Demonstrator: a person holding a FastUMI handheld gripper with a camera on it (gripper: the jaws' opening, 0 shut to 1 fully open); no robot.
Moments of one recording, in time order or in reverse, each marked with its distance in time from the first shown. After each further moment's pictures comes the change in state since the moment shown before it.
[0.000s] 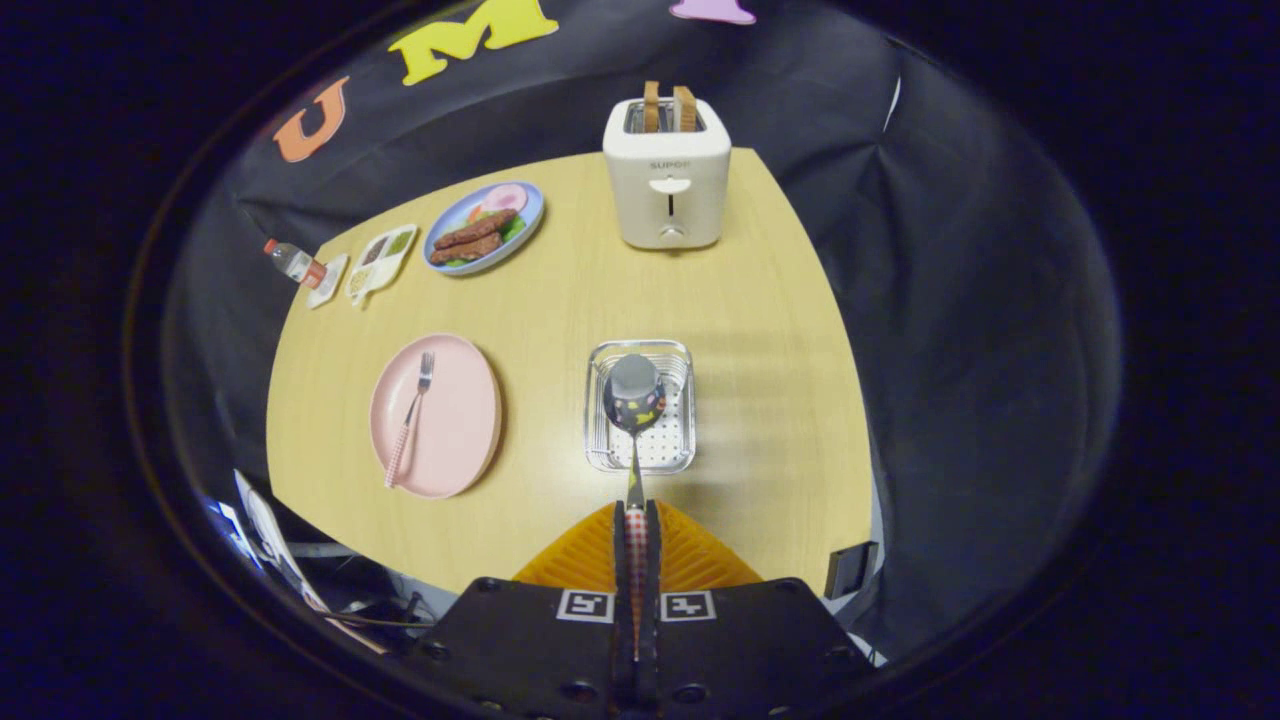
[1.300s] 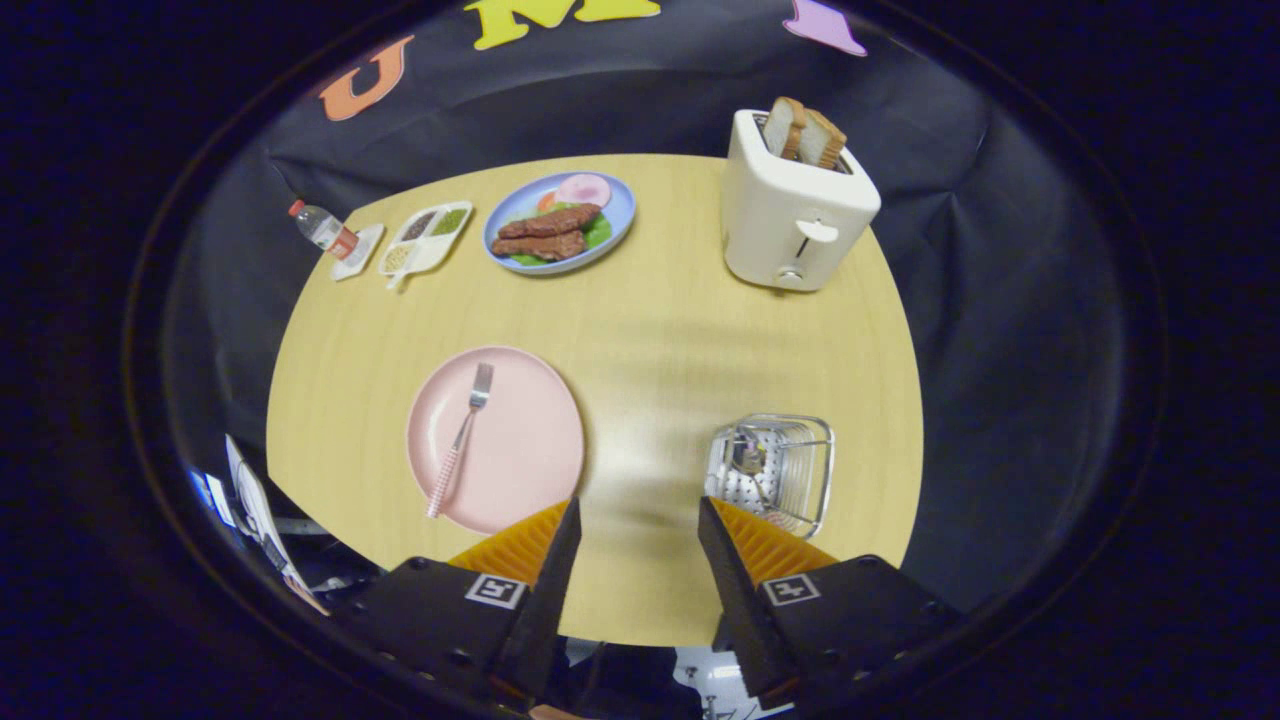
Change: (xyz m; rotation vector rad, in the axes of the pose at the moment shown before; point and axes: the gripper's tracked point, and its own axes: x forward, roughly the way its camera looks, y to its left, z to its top) arm 0.019 0.110 0.045 -0.133 -0.083 -0.002
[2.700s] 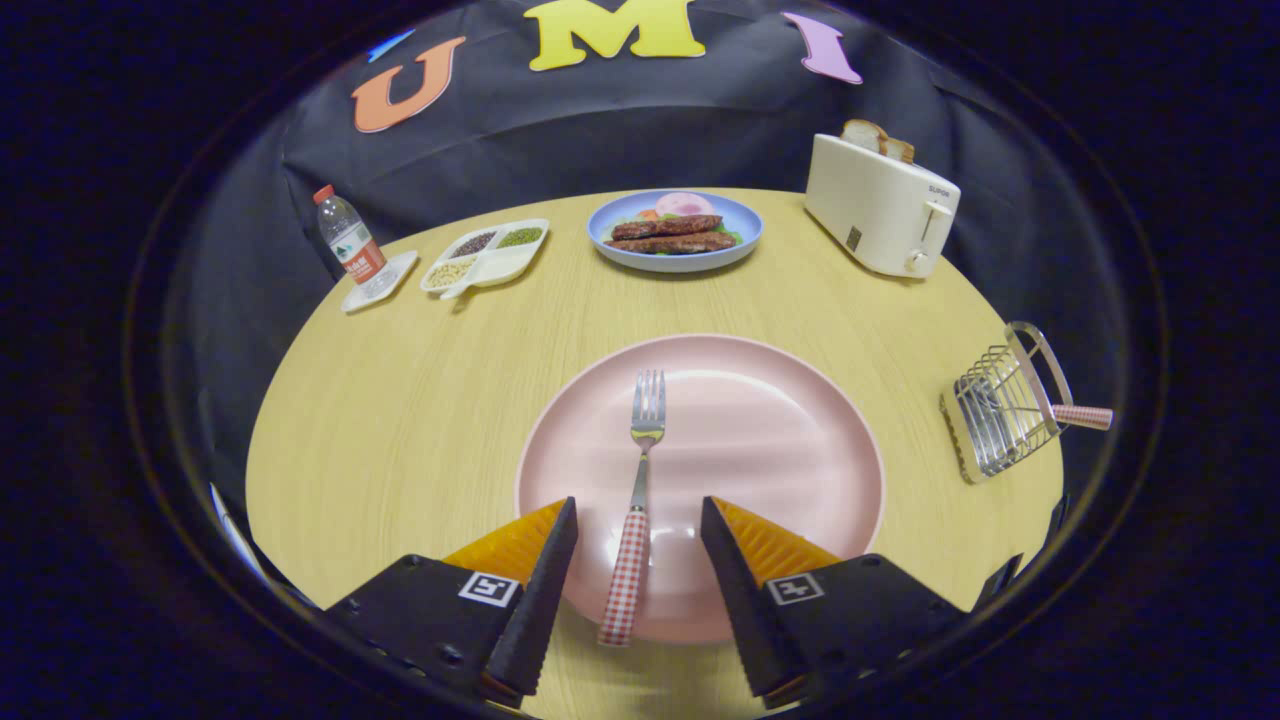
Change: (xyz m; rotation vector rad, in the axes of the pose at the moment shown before) arm 0.130 0.177 -0.023 0.108 -0.311 -0.037
